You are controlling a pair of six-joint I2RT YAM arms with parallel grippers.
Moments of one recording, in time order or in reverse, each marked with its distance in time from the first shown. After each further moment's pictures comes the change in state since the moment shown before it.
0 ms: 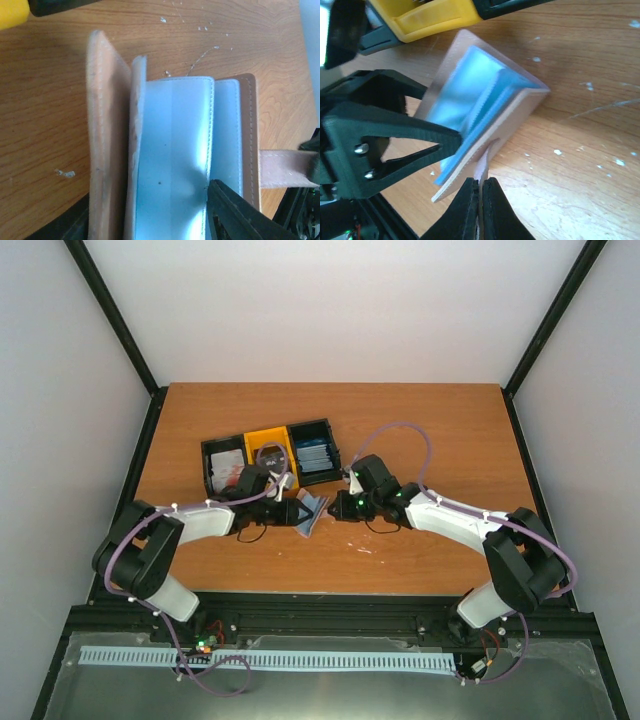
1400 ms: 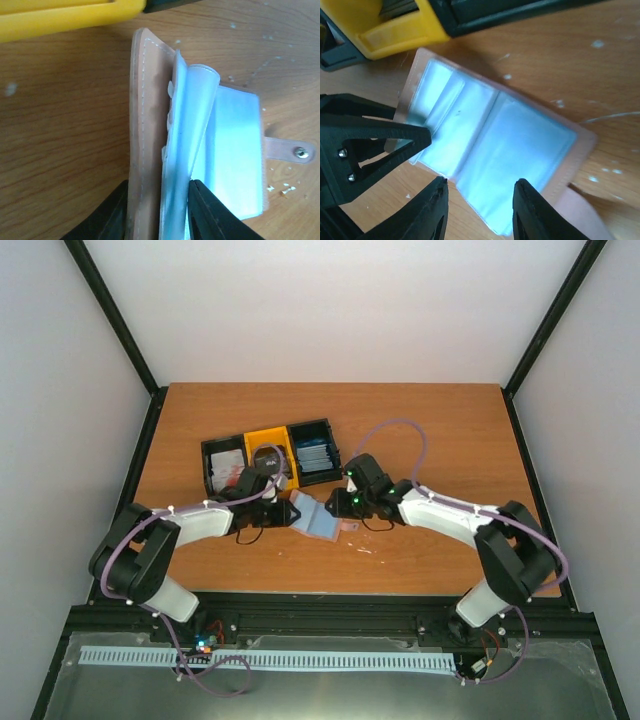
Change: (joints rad) left arm 0.000 -0.030 0.004 -0.098 -0.159 -0.023; right arm 0.015 0.026 0.048 -0.062 0.167 0.003
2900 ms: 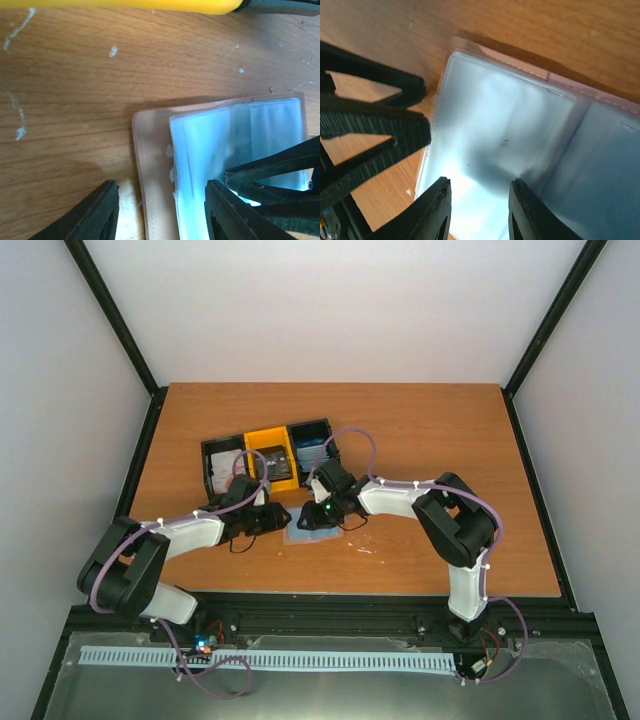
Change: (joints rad) left arm 0.028 -0.096 -0.100 -0.018 -0.114 -0.151; right arm 0.071 0.399 0.208 0.047 -0.274 -0.142
